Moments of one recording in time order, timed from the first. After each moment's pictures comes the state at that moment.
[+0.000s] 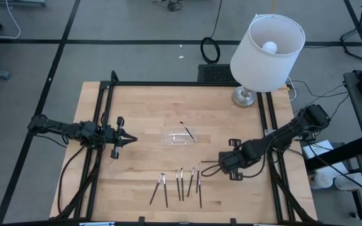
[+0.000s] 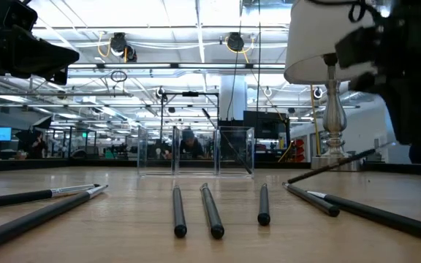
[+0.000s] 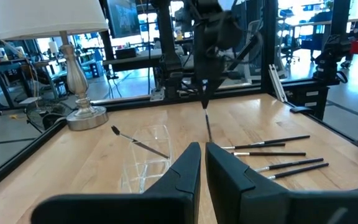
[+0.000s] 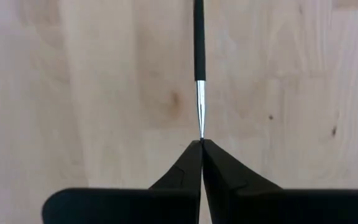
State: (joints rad) left arm -0.21 0.09 0.02 0.07 -0.12 0.10; right arm 0.44 1.49 0.93 -0.91 0.13 0.47
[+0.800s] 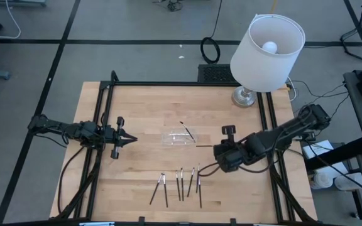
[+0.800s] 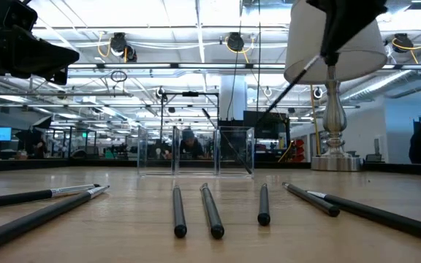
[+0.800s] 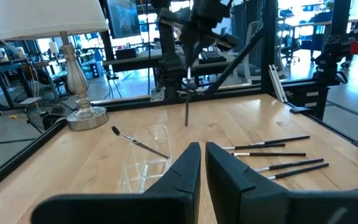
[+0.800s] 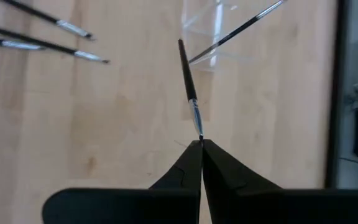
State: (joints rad) left arm -0.21 0.09 0.02 0.07 -0.12 0.10; right arm 0.43 1.49 1.31 -1.16 0.52 0.20
